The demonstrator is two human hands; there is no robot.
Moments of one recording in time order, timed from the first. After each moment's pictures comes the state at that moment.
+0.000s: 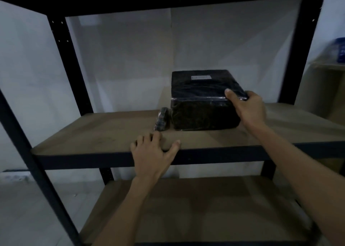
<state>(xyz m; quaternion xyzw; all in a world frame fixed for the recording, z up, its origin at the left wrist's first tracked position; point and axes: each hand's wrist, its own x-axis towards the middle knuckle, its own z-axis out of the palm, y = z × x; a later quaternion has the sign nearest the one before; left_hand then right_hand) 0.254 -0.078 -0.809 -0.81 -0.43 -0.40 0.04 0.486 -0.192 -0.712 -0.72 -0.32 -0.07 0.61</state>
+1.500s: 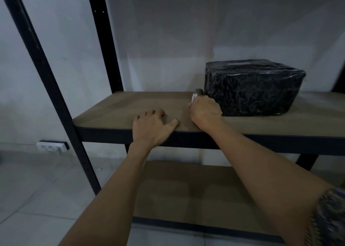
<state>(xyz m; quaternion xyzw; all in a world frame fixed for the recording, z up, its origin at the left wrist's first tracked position) 0.179 -0.006 -0.783 -0.84 -0.47 -0.26 0.01 0.320 -0.060 -0.741 -0.84 -0.48 -0.11 0.21</state>
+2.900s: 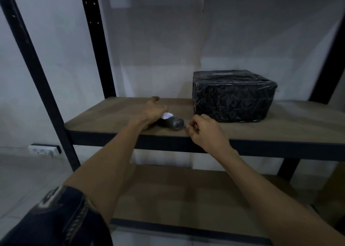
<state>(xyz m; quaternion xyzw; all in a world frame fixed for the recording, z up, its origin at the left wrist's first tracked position) 0.219 0.002 -0.729 -0.75 -0.44 -0.29 -0.40 0.348 -0.133 -0.773 -0.72 -0.60 -0.13 0.32</state>
